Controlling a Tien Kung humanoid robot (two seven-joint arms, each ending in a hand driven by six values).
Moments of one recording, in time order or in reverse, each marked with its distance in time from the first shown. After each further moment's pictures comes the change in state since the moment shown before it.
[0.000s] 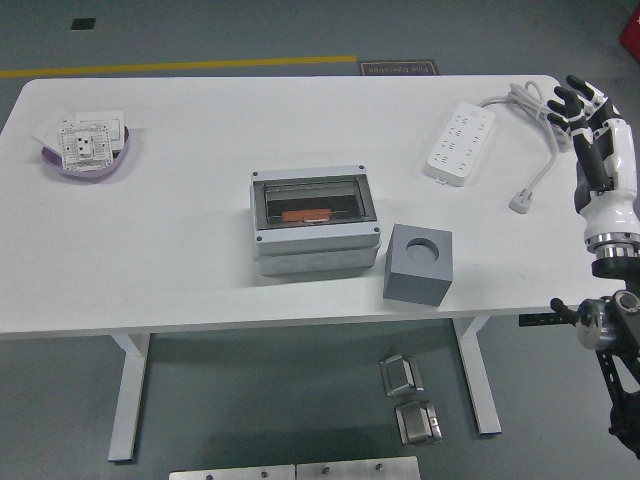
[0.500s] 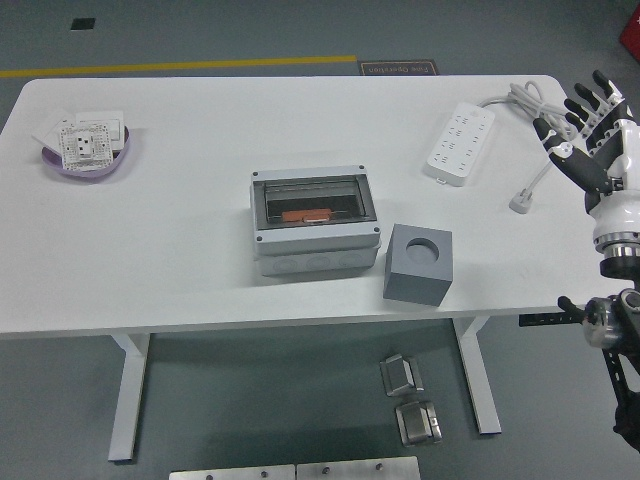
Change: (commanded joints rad) left arm -0.011 0.002 -0.002 0.000 0.001 0.000 -0.002; right arm -0.001 0.005 0.029 -0.013 -0.016 -0.005 -0.019
